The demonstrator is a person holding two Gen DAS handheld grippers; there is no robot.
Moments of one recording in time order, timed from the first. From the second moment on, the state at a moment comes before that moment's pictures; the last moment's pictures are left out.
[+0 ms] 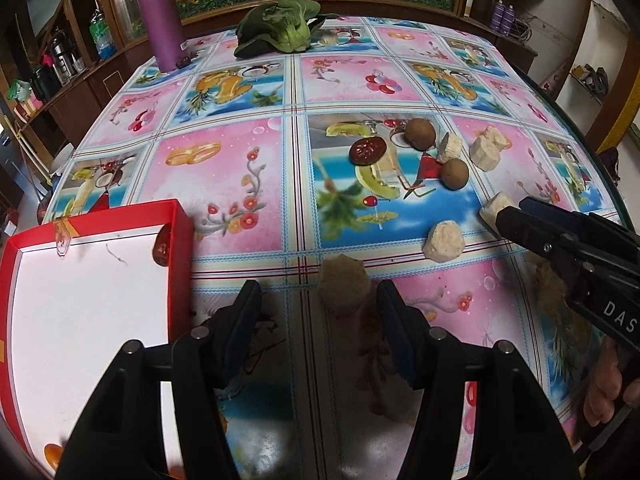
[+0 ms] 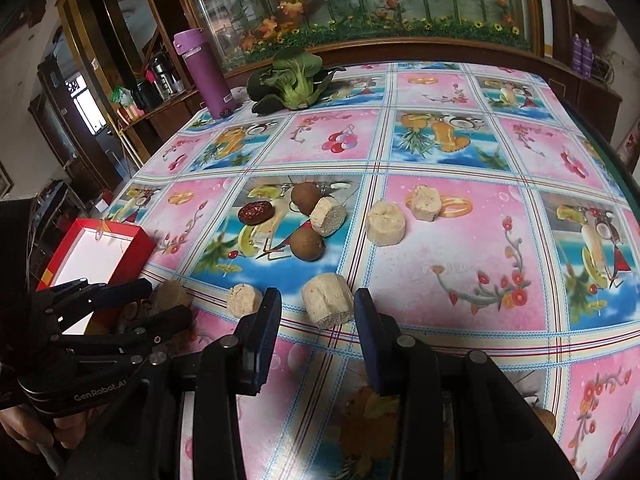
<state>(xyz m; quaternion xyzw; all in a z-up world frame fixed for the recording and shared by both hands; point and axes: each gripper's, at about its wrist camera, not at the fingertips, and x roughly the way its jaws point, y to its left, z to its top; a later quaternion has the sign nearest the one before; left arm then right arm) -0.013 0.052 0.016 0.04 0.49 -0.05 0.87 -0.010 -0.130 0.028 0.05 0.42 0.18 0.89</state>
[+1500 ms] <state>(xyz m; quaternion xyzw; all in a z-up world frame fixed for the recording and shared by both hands) -0.054 0.088 0.057 0.01 0.42 -0.01 0.91 -0.036 -0.091 0.037 0.06 0.39 0.25 0.88</state>
